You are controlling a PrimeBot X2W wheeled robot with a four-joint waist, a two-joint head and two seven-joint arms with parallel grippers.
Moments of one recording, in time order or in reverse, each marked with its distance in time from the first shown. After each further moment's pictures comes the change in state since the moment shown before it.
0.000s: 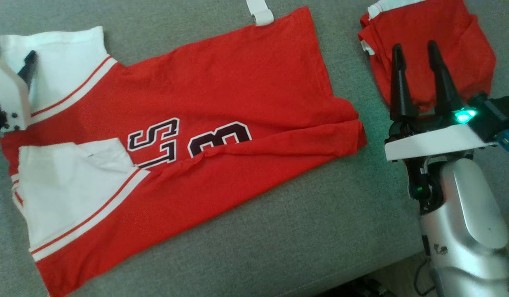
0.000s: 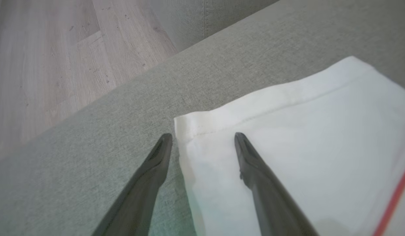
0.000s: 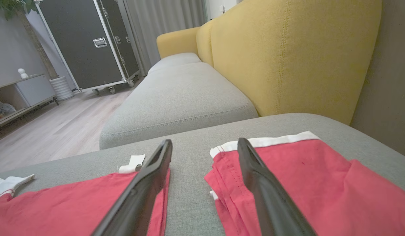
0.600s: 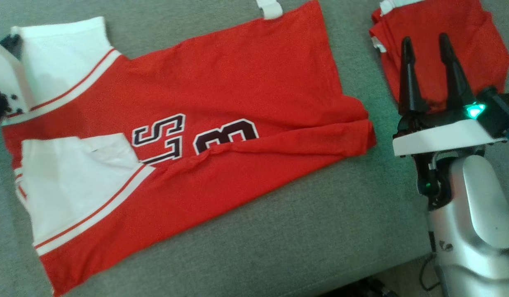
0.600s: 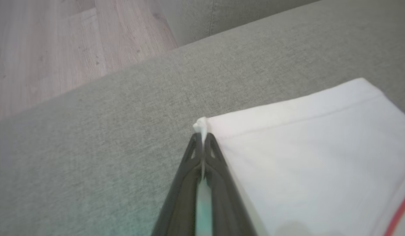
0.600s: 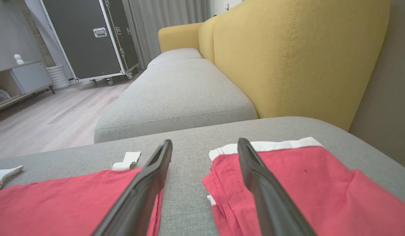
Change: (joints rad) left arm -0.094 -0.016 -0.090 0.082 -0.193 0.000 0.037; right arm 0.000 0.001 -0.038 -0.041 -0.051 0.000 0.023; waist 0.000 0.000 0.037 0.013
